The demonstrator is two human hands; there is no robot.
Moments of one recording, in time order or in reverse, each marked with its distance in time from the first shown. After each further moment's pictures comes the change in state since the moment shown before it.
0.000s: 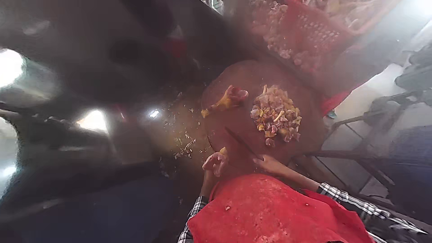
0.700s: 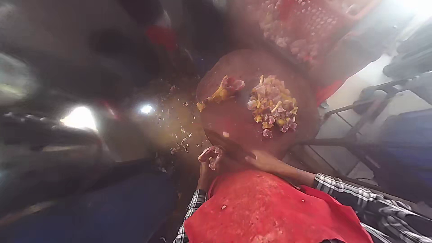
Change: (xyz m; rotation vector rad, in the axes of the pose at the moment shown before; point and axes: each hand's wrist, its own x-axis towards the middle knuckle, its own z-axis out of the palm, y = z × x) left_hand -0.003 0.004 -0.014 0.055 -0.028 -0.041; right_hand -0.033 -0.045 0.021 -0.315 0.014 -0.115
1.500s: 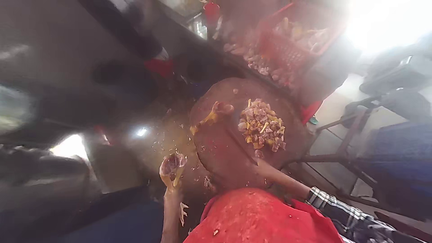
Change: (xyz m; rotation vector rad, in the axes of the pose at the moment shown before) left_hand -0.007 0.094 -0.094 -0.125 0.385 -0.438; right_hand 0.019 0.046 -0.036 0.599 0.095 -0.006
